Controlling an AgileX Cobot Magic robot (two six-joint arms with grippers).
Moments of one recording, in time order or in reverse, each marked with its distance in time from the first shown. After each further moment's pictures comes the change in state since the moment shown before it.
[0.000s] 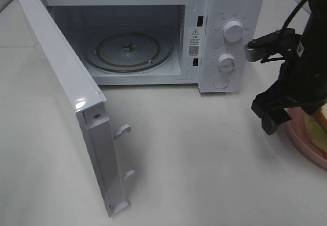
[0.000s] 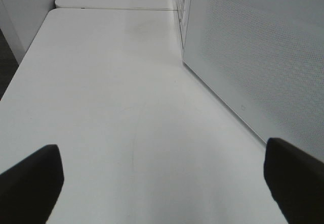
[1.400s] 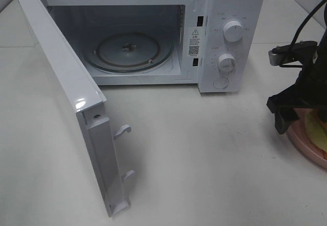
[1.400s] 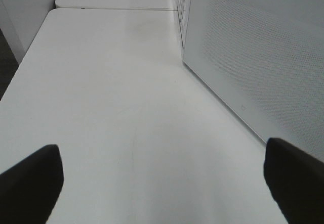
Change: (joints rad) left arm 0.000 0.000 0.000 0.000 0.000 0.000; right arm -0.204 0.139 0.000 0.037 -0.124 -0.027
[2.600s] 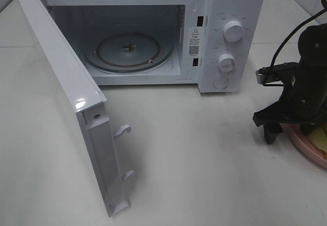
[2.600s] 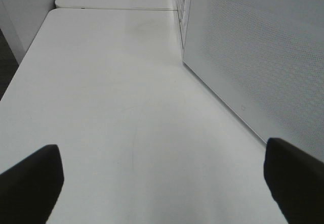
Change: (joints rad) left arm 0.000 0.000 0.000 0.000 0.000 0.000; right arm -0.002 0.183 -0.002 -0.041 -0.168 0.077
